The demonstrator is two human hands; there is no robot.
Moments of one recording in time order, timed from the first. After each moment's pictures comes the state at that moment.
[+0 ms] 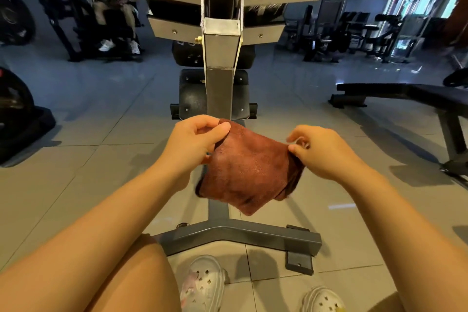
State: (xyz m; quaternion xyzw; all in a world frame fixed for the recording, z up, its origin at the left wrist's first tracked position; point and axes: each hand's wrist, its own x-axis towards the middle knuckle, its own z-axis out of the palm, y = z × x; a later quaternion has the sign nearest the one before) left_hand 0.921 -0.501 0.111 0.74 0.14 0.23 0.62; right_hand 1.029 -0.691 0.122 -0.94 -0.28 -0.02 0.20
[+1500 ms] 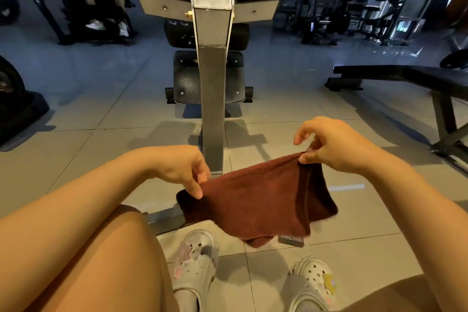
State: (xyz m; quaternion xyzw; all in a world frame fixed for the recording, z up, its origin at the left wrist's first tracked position) left_hand 0.910 -0.476 0.078 0.94 0.02 -0.23 0.23; right_hand 1.027 -0.739 0.111 -0.92 -0.34 0.04 0.18
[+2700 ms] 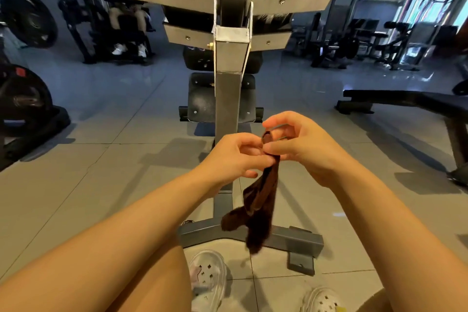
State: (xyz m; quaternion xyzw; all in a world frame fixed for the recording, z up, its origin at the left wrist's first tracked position) left_hand 0.913 -0.537 0.109 0.78 0.05 0.08 0.61; right_hand 0.988 -0.676 0.138 -0.74 -0.32 0.16 0.57
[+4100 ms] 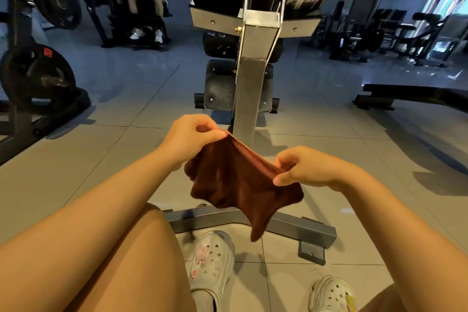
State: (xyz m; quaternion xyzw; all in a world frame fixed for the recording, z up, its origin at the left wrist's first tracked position) left_hand 0.877 -0.443 0.085 0.84 0.20 0.21 0.45; right_hand 0.984 -0.652 0.100 -0.86 -0.40 0.25 0.21
